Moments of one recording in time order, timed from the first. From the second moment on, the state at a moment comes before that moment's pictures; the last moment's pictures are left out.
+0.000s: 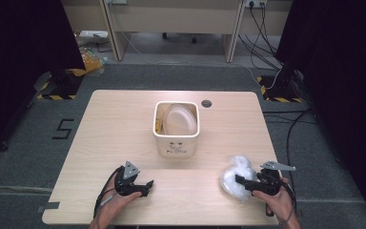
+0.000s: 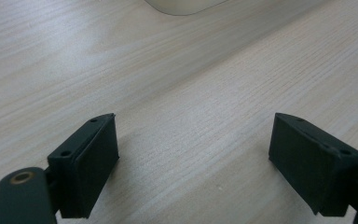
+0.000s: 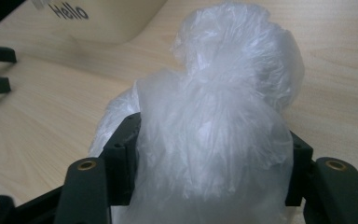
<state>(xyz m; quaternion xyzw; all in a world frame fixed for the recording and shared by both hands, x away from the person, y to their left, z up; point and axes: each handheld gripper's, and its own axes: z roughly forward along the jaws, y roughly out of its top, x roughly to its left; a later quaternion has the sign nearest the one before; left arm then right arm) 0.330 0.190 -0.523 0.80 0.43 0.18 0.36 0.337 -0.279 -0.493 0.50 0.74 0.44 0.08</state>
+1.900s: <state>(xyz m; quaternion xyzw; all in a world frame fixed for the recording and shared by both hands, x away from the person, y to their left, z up) 0.330 0.190 -0.523 0.80 0.43 0.18 0.36 0.412 -0.202 -0.348 0.40 0.73 0.55 0.08</state>
